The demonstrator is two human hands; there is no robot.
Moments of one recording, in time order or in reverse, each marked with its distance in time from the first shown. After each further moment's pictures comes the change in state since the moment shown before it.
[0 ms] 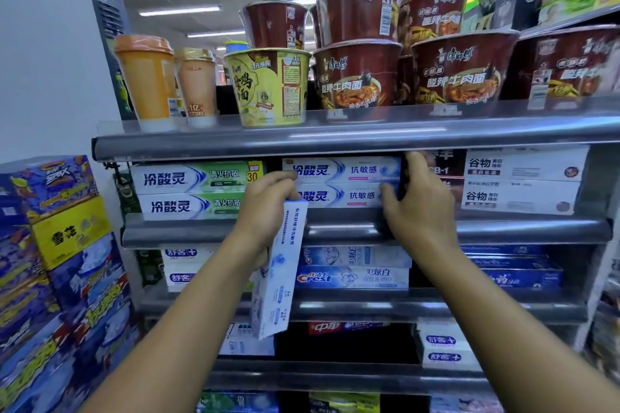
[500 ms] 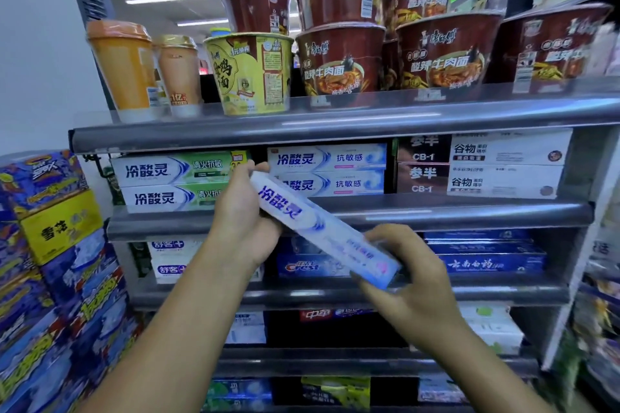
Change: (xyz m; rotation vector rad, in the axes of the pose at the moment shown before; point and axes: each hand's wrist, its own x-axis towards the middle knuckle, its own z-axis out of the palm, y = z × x) left_hand -0.015 0.008 0.019 -0.656 0.073 -0.263; right_hand -0.104 0.011 -0.031 0.577 -0.196 -0.215
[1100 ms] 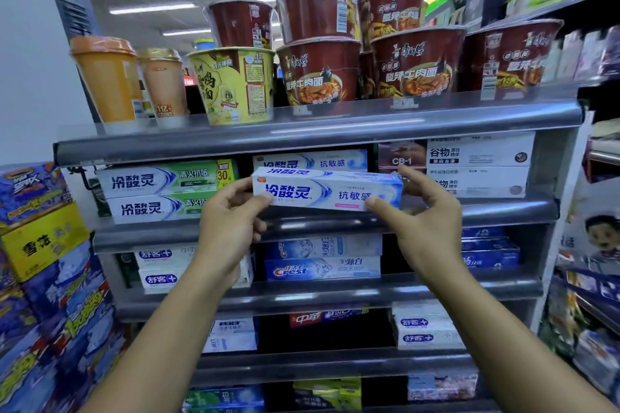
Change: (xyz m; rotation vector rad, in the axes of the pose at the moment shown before) left_hand 0.010 -0.015 -0.034 0.527 0.006 0.359; right_hand 0.057 0.009 -0.031 0.204 0.375 0.462
